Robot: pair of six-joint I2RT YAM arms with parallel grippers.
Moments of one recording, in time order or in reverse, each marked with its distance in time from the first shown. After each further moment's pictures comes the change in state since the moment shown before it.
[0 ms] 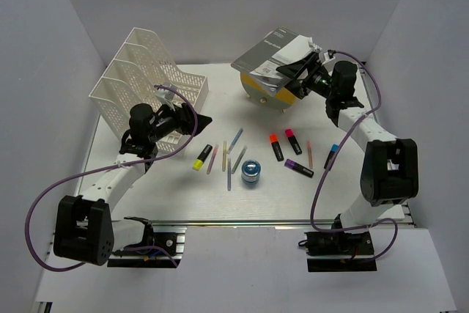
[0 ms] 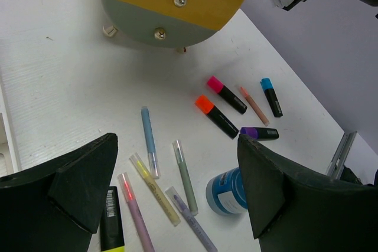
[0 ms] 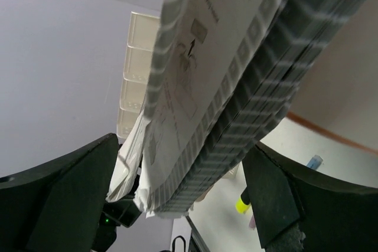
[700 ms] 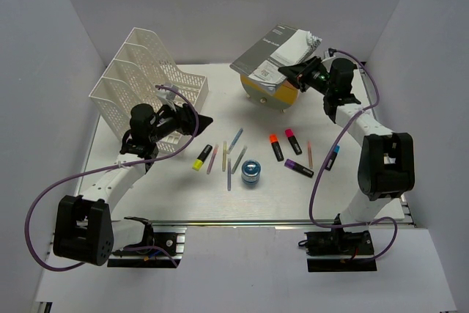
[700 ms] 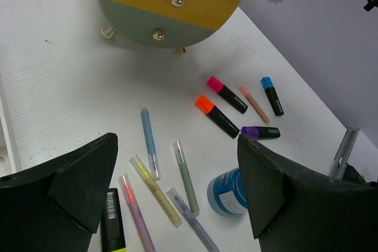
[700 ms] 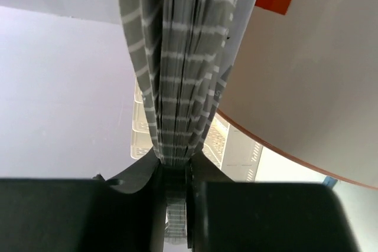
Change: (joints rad) left arm -0.008 0.000 0.000 0.006 0.000 0.014; right arm 0.009 0.068 0.057 0.027 0.062 0.104
